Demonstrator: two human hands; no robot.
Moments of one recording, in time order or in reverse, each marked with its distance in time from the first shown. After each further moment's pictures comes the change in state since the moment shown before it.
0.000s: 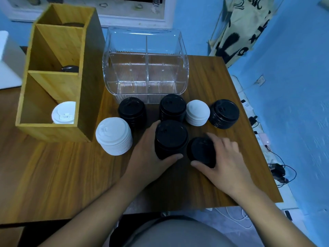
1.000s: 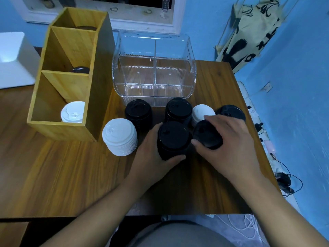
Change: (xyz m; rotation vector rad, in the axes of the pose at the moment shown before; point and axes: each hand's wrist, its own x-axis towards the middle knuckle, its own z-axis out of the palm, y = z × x) left_hand 0.001 0.002 0.000 -0.031 0.074 -0.013; right_hand 0.036 -0.036 -0.037 0.074 0.268 -0.208
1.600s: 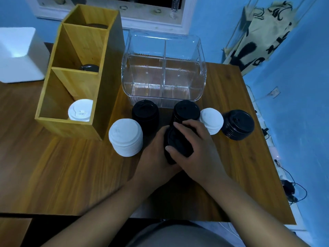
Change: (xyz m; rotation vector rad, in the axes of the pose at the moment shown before) left_hand 0.000 -0.002 0.000 -0.100 -0.018 0.014; right_hand 0.005 -0.038 0.066 0.301 -0.130 -0.068
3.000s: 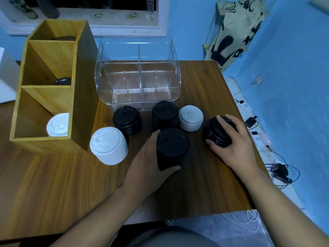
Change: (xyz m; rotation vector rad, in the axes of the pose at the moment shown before) left_hand -0.002 0.004 0.009 0.273 -0.108 0.039; right_hand -0.034 0.120 -0.069 -0.180 0.247 0.172
